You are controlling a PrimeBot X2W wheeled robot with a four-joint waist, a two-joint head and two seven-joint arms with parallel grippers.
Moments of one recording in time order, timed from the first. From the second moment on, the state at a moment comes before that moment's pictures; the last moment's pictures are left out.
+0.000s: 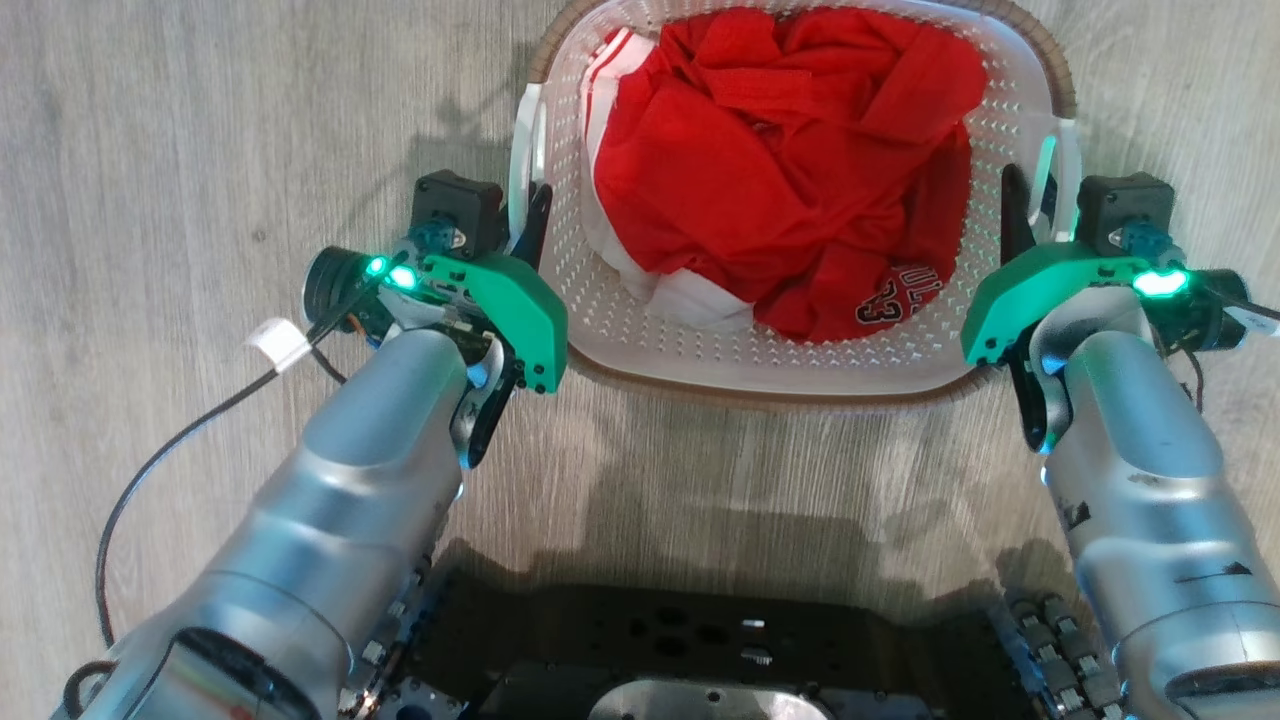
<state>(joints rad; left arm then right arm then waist) -0.86 0.03 -0.80 0.95 -0.61 -0.01 -0.25 -0.73 -0.07 0.03 0.88 0.06 0.13 -0.26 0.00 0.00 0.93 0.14</state>
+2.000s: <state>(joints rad) -0.45 0.02 -1.03 1.24 -0.87 -0.08 -0.11 -0.47 -0.05 0.67 1.22 0.72 0.13 -0.04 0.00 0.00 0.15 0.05</state>
